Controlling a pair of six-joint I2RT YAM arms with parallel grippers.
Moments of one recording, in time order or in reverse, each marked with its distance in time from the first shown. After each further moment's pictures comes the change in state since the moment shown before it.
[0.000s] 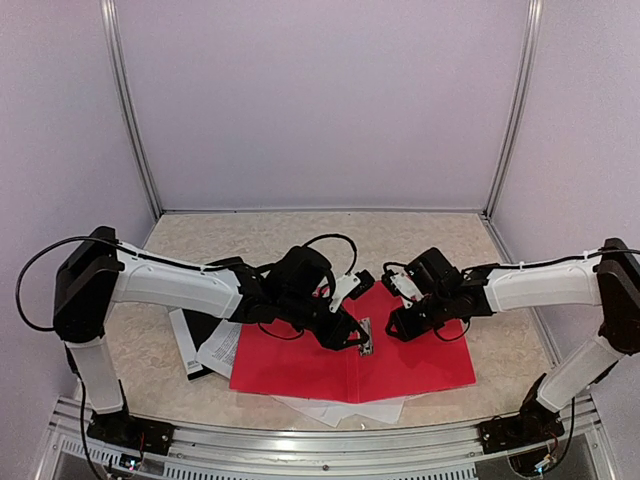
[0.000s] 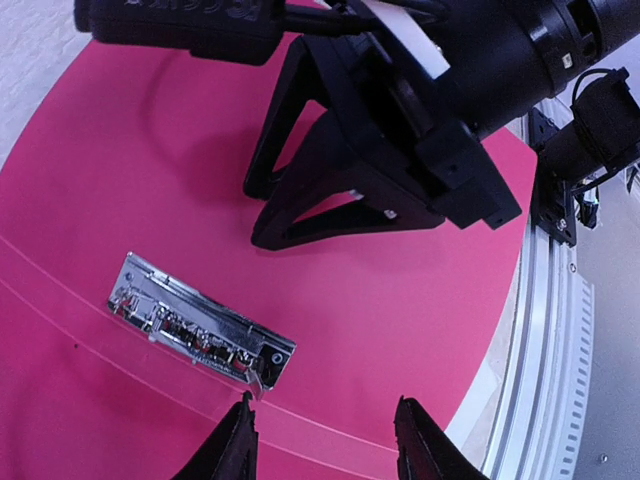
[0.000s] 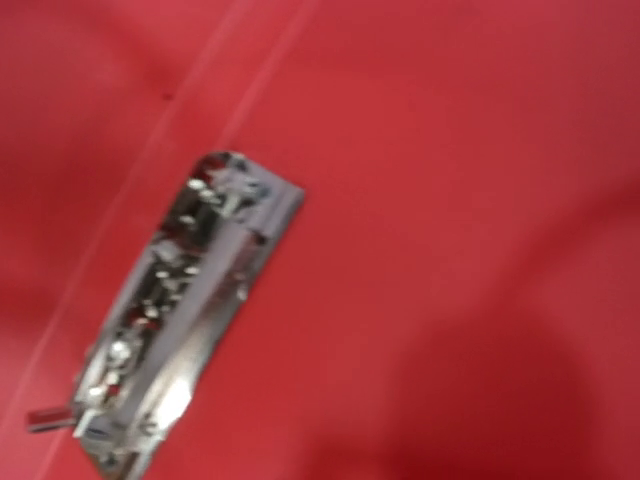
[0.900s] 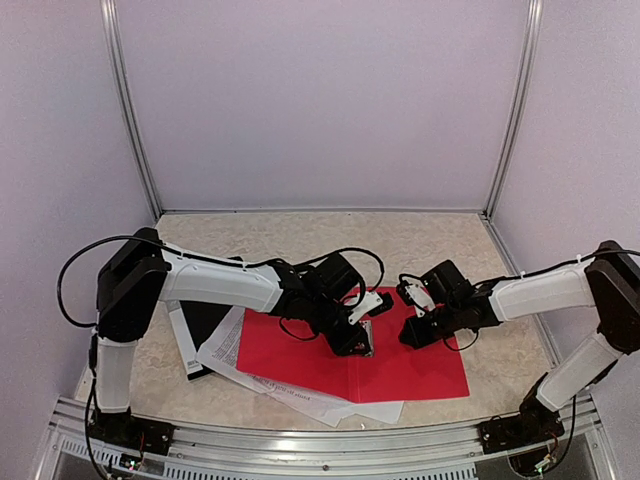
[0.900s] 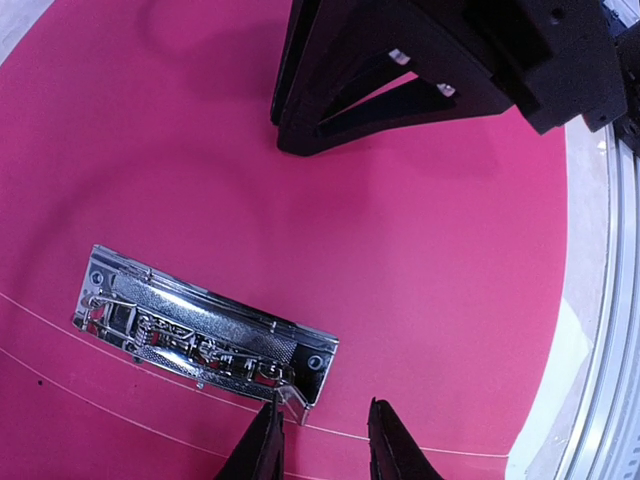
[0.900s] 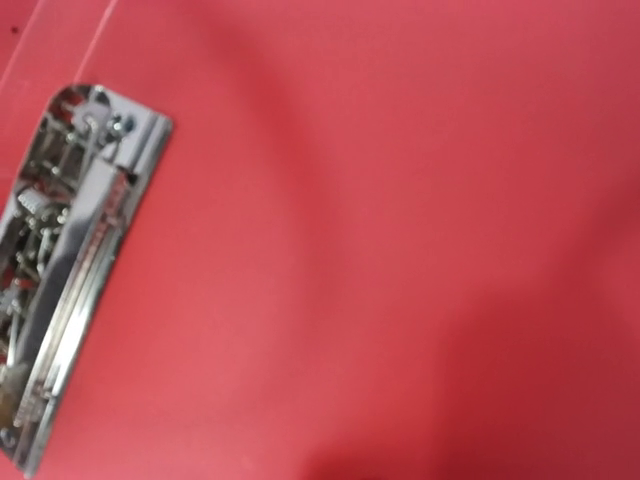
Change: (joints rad) left arm -0.026 0.245 0.303 -0.322 -0.039 0.202; right arm -0.101 0.005 -0.156 0.146 -0.080 0.016
